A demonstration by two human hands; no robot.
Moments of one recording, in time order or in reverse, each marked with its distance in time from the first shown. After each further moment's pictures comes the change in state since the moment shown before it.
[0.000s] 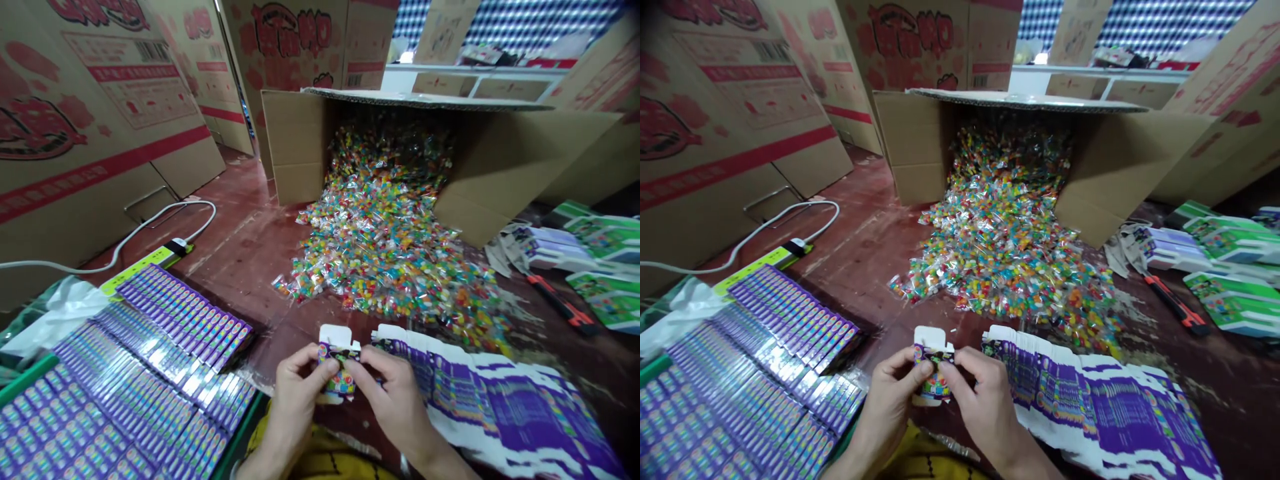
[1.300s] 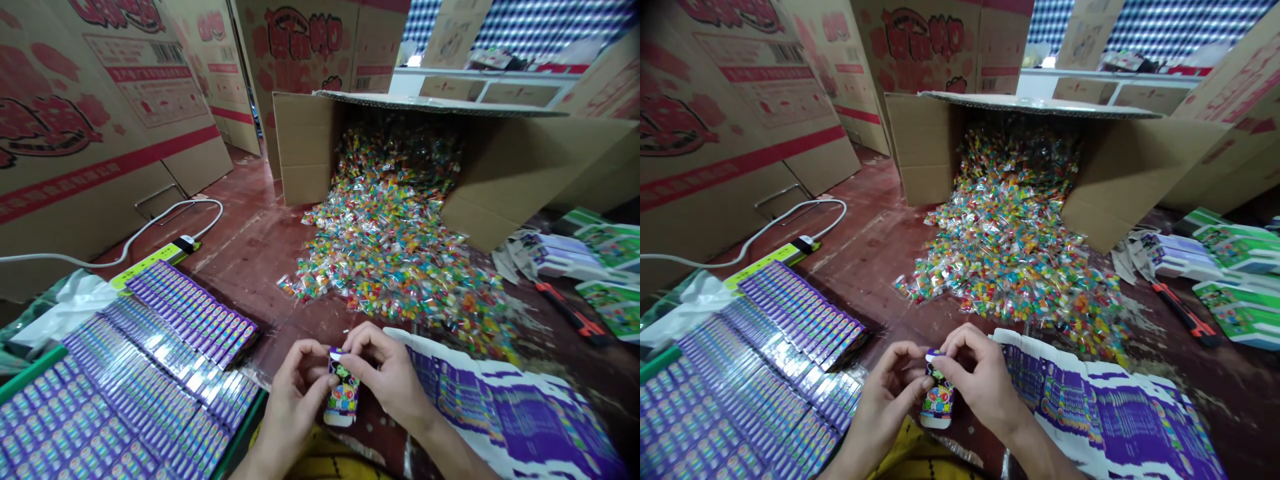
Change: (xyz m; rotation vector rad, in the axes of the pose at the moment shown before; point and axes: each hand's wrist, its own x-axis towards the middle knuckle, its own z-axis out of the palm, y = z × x) left_hand -0.009 0.007 -0.016 0.084 -0.084 0.072; right_hand 0.025 -0.003 -0.002 0.264 -0.049 -0.037
